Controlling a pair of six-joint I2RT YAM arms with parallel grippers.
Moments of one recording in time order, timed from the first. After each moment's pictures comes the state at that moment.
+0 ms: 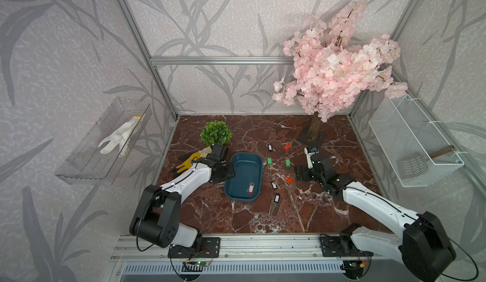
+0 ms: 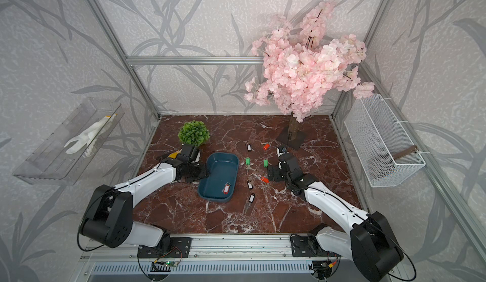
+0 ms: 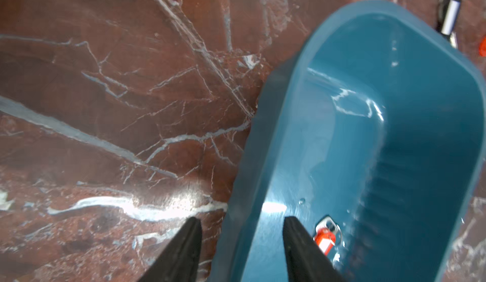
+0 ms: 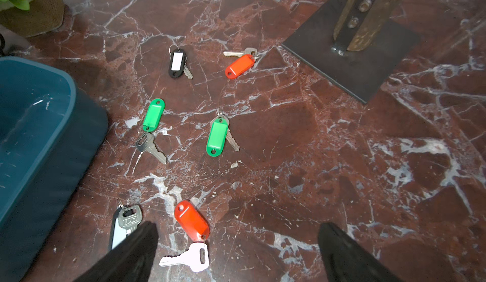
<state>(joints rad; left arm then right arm) -0.32 1.47 0.85 -0.53 0.07 -0.56 0.49 1.15 0.62 -0.21 0.16 0.28</state>
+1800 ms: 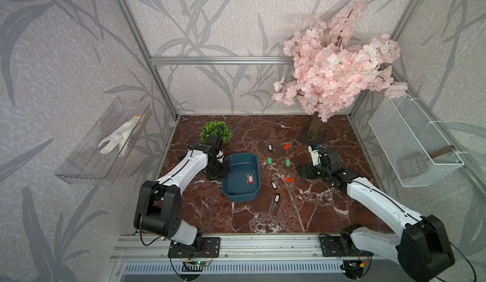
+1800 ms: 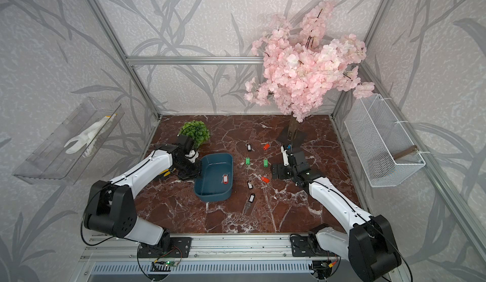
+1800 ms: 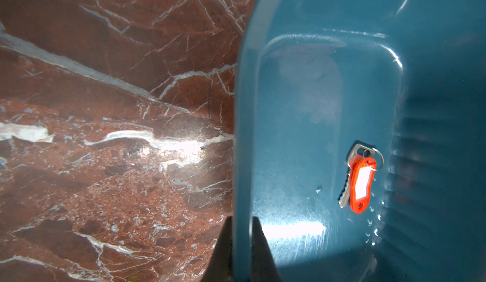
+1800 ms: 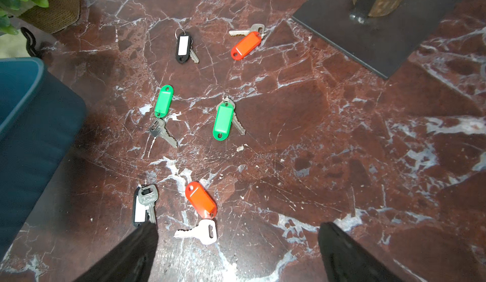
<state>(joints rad) -0.23 1.51 1.07 -0.96 0.24 -0.39 0.37 1.17 0.70 -0.36 -0.07 0.26</state>
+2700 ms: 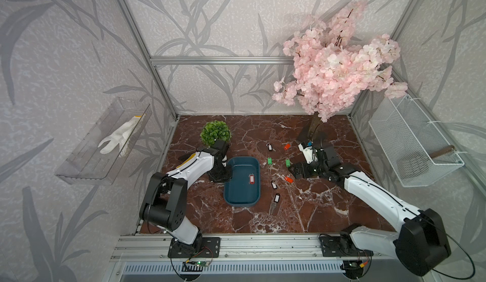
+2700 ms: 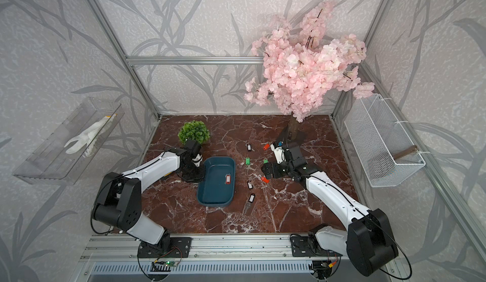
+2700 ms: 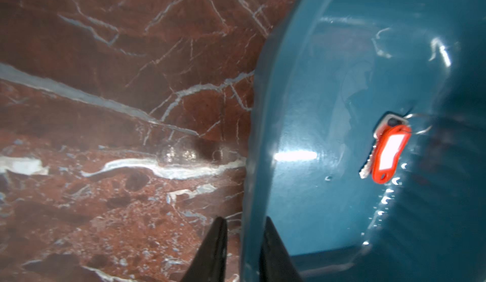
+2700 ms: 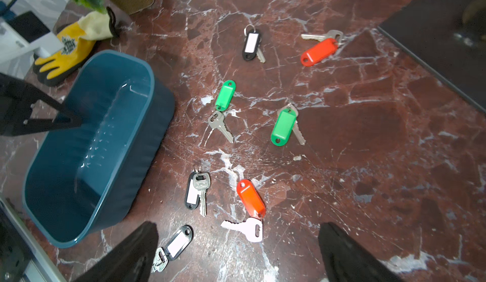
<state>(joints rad) -0.28 1.59 1.00 -0.86 0.13 -0.37 0.45 1.24 0.83 -0.43 -0.24 0.17</state>
